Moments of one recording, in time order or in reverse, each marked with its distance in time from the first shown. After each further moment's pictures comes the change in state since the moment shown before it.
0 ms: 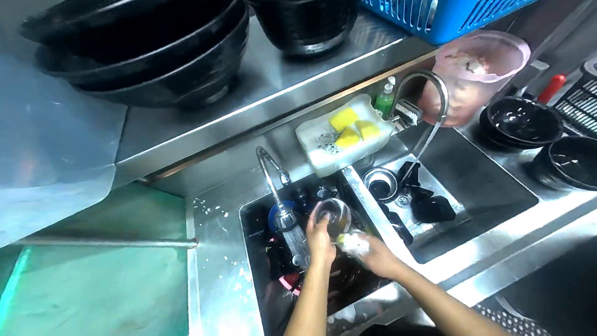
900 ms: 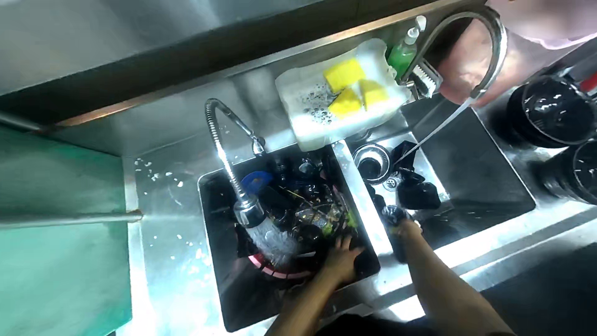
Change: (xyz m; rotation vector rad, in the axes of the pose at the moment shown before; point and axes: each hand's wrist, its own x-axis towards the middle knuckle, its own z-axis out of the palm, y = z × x) left_hand -0.013 -0.162 -0.011 1.626 -1.040 -0.136; right_hand 0.073 0.237 -0.104 0.040 0.676 1.121
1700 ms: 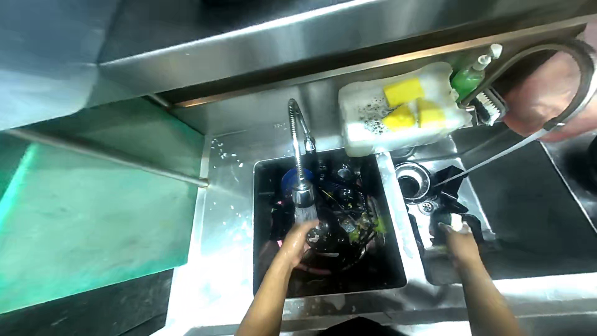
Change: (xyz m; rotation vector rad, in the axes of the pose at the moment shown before) left_hand -0.149 -0.093 -0.099 -1.553 0.735 -0.328; right_hand -0.071 -0.035 -0.061 0.330 -0.188 -0.536
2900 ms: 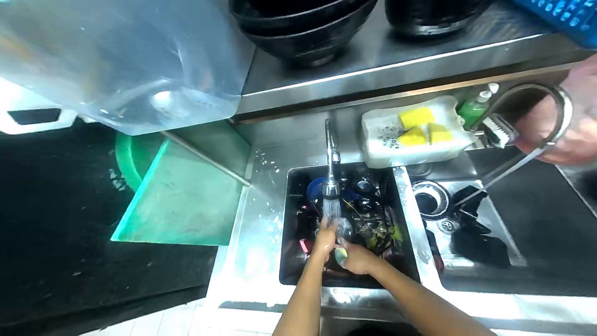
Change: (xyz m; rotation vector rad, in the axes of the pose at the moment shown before) left_hand -0.010 -0.034 0.013 0.125 0.149 0.185; right_hand -0.195 -0.036 0.189 -1.066 -1.105 -0.458
